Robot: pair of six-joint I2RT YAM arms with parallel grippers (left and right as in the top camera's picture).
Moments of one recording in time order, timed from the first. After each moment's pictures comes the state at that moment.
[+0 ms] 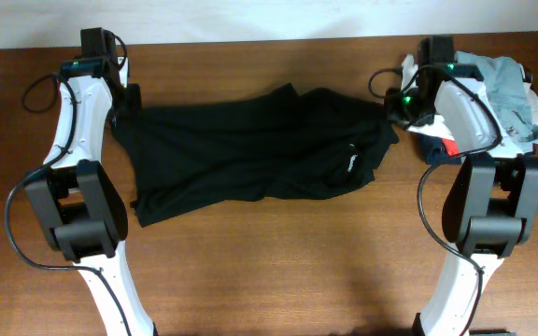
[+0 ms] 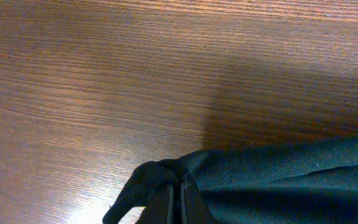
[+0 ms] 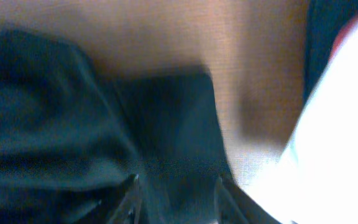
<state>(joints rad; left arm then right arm) 0.11 2.27 2.02 -0.97 -0.14 0.06 -0.08 2.16 1.79 -0.86 -0.20 0.06</state>
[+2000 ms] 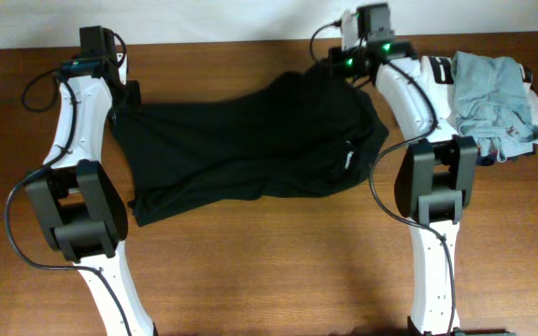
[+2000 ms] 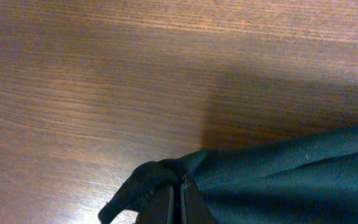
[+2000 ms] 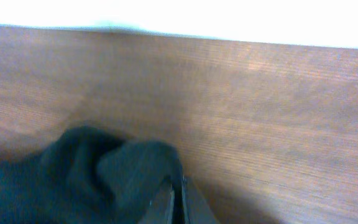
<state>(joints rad) 0.12 2.27 2.02 -0.92 -0.14 0.06 0.10 2.49 2.32 -0.72 -0.25 0.05</state>
